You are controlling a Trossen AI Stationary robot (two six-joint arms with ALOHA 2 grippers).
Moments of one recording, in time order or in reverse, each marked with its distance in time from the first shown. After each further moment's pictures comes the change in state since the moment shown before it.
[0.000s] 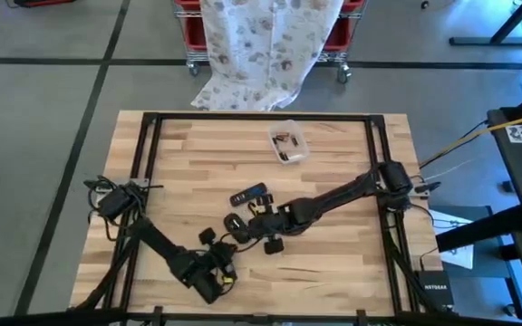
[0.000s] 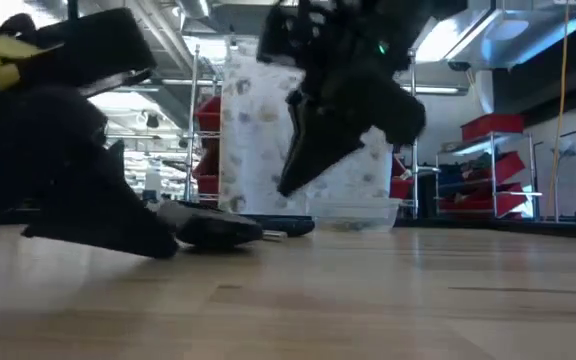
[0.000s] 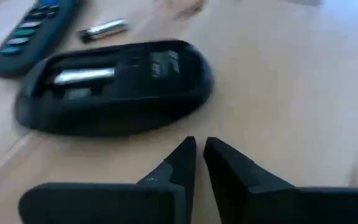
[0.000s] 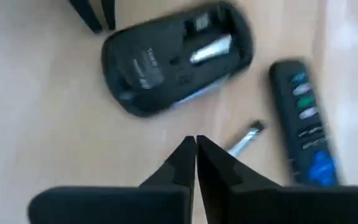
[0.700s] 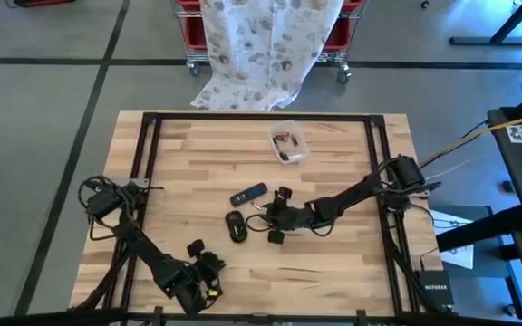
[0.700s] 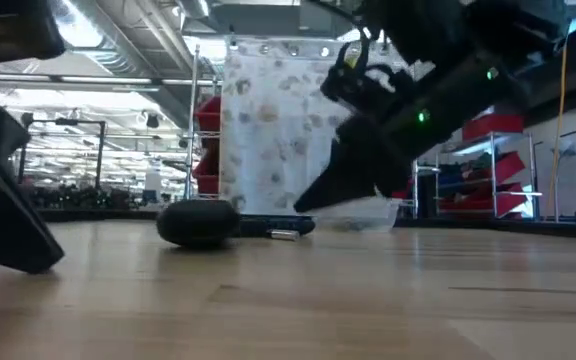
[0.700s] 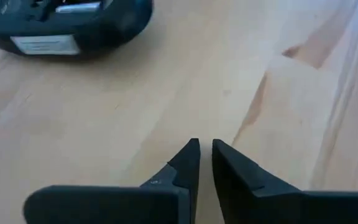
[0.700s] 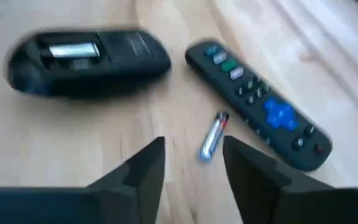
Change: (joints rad) left arm -0.132 -0.063 0.000 -0.128 0.116 -0.208; right arm -0.022 -0.100 -0.493 0.745 0.199 0.233
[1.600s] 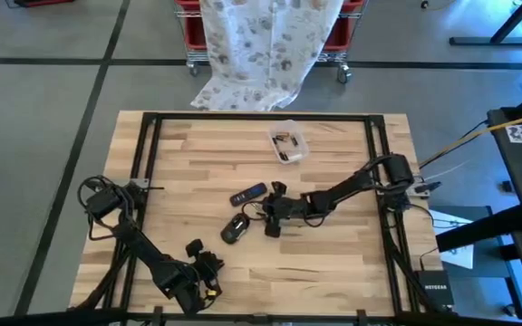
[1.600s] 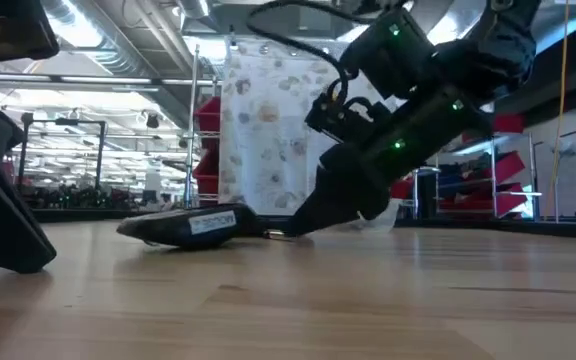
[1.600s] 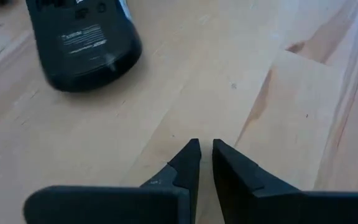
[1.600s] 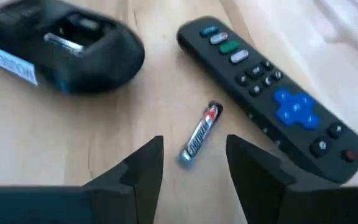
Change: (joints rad) left arm 0.003 -0.001 0.001 -0.015 -0.003 0.001; right arm -0.079 0.076 0.004 0.101 -0.149 -0.051
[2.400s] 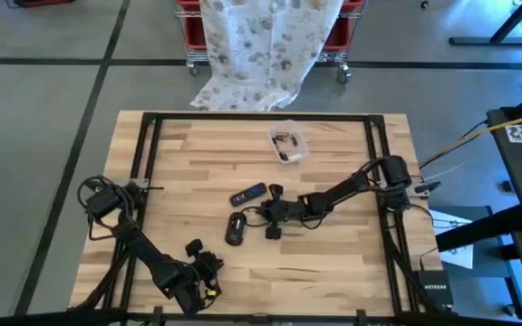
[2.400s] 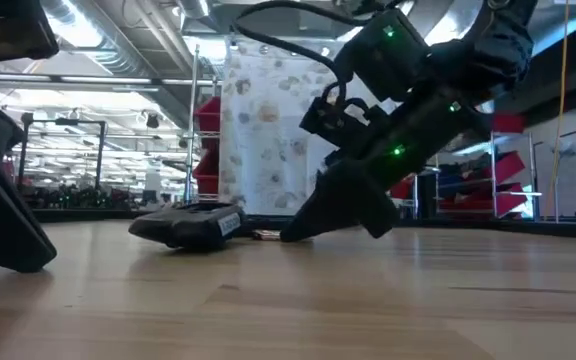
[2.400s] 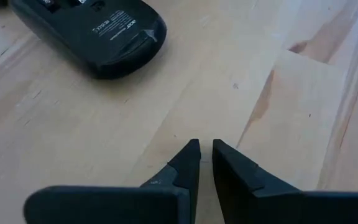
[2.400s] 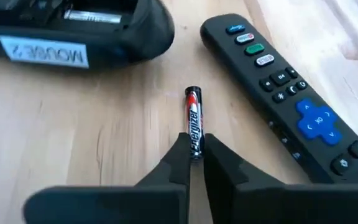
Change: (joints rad) left arm 0.000 0.000 0.000 -0.002 -0.004 0.003; right arm 0.002 0.015 0.018 -0.086 -0.014 -0.130
